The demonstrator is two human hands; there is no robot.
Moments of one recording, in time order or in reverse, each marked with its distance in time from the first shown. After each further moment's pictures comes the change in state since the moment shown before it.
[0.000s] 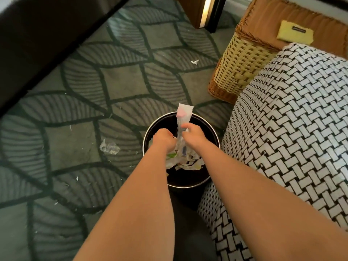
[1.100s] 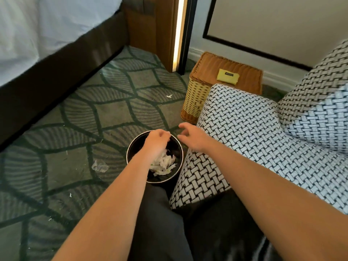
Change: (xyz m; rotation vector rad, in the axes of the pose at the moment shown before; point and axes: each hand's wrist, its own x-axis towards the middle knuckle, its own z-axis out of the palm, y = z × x) left_hand -0.142 0.068 -0.013 -0.337 0.057 0.268; right_hand -0.159 -0.038 -0.137 -0.331 0.016 -0.330
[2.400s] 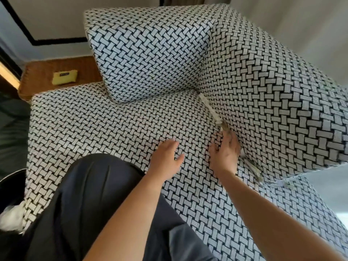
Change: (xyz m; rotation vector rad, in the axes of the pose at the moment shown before) left_hand -0.222 0.041 0.362 0.822 -0.577 0.932; right_hand -0.399 0.320 -0.048 -0.083 1.139 0.855
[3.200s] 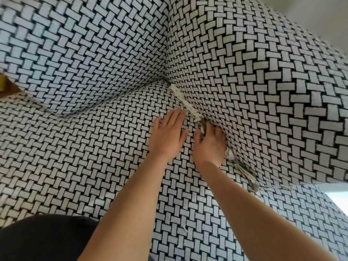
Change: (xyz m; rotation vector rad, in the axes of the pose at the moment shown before) left_hand 0.133 0.035 0.048 0.348 0.092 0.302; right_hand 0.050 0.003 0.029 -0.088 0.075 0.268
